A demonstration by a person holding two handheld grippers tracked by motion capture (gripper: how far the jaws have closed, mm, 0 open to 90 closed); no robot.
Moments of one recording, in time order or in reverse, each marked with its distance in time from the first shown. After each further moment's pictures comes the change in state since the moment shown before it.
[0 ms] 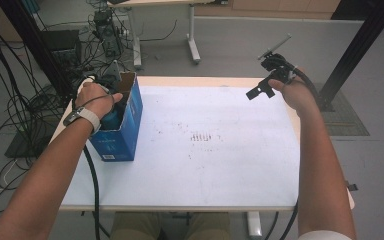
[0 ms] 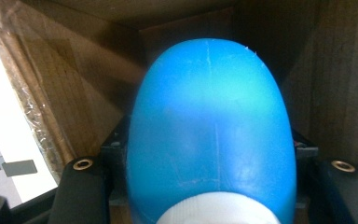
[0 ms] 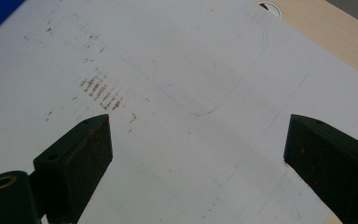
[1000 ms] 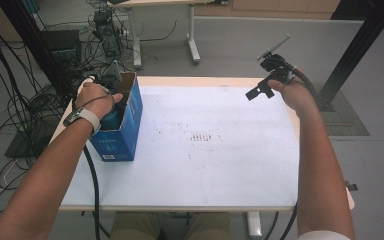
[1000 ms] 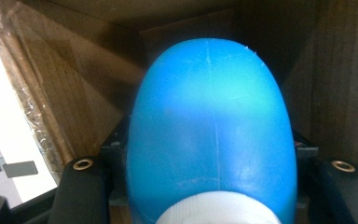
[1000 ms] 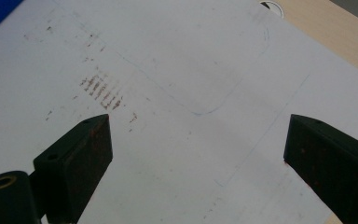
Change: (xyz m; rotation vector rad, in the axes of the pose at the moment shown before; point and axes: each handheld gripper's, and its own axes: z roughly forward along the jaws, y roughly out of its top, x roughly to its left) left arm -0.001 -0.002 0.000 -0.008 0.003 0.003; right arm 0.001 0.001 0.002 0.003 0.002 -0.005
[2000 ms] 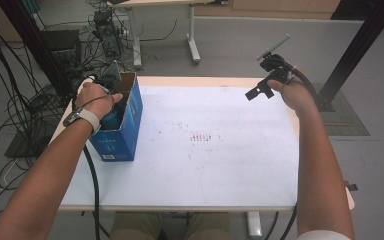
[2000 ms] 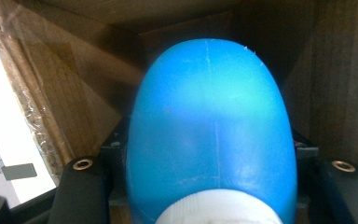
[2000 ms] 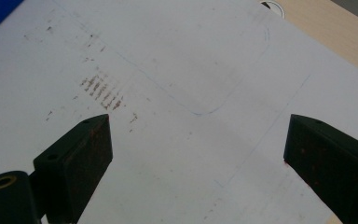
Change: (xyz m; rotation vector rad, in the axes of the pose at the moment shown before) left arm 0.001 -0.002 0.000 -0.010 -0.003 0.002; right arm 0.000 0.000 0.001 0.001 0.001 0.003
